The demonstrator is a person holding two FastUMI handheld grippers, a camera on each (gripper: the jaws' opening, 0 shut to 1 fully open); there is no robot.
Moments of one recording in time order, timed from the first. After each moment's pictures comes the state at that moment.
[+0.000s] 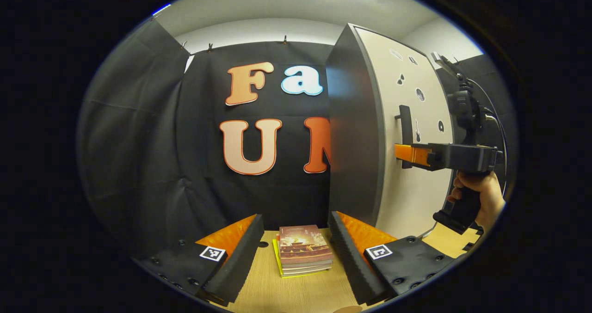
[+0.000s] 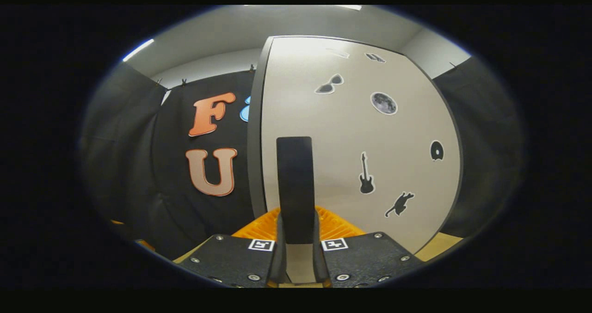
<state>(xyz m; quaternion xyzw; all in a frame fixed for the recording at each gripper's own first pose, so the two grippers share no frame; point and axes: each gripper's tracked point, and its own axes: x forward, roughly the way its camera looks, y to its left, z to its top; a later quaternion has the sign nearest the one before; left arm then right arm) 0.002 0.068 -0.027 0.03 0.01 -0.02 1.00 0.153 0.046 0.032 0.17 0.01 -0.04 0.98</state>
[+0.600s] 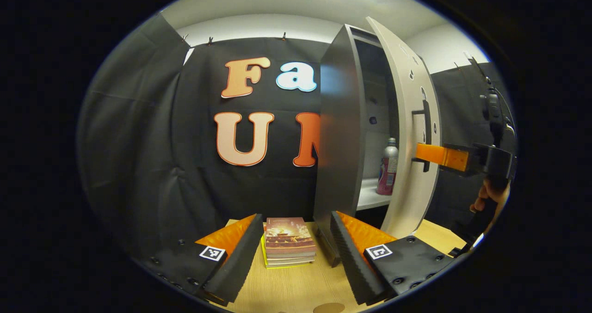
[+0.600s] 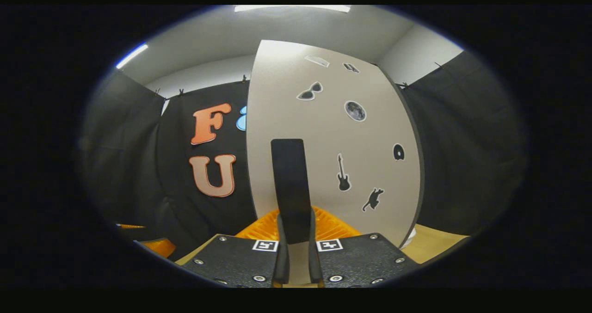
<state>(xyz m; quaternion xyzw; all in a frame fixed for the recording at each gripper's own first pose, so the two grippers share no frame) -0.031 0.033 -0.024 0.01 0.02 -0.04 1.00 0.059 0.021 0.044 0.18 0.00 -0.04 0.98</state>
